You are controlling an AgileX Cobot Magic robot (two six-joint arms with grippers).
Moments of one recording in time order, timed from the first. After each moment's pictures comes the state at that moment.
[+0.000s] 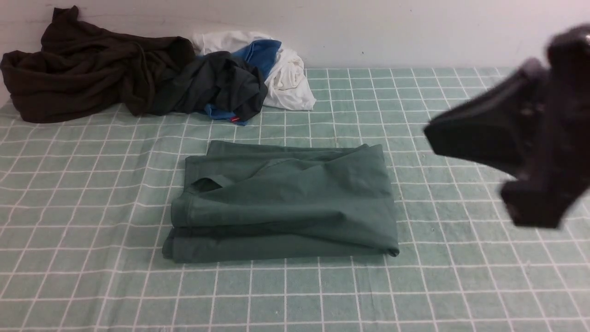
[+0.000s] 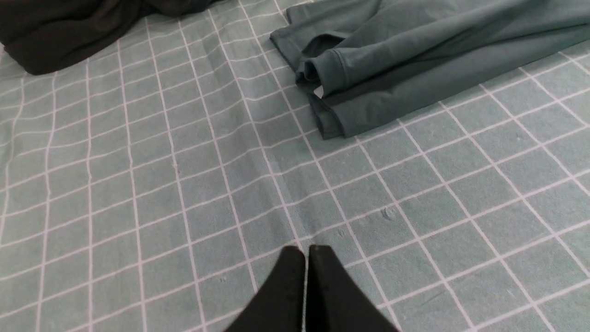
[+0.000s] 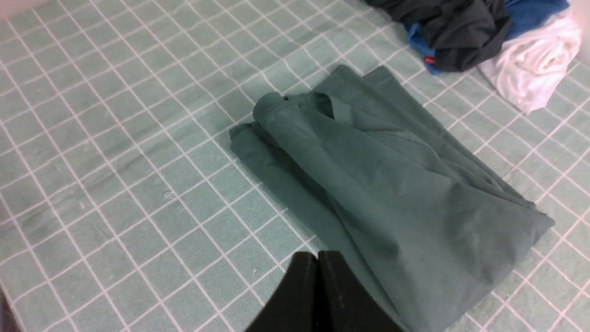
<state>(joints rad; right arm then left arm) 0.74 0.99 -1.21 0.10 0.96 -0.12 -0.28 0.03 -0.57 0.07 1.12 0.13</state>
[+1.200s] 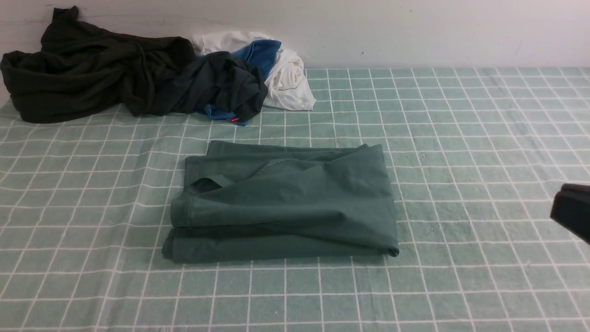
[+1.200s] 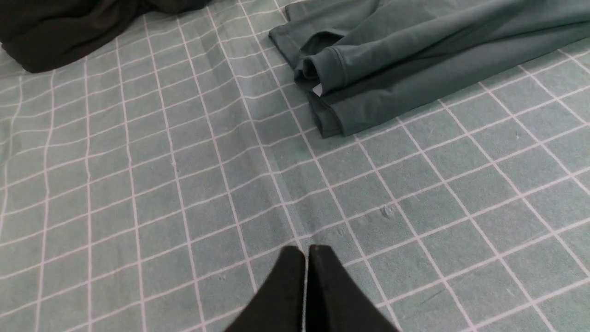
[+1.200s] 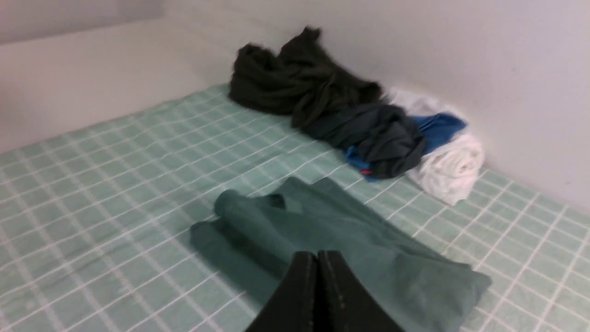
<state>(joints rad) 0.64 0.48 -0.60 0.07 0.43 -0.08 -0.28 0.03 -0.57 0.07 1.12 0.13</state>
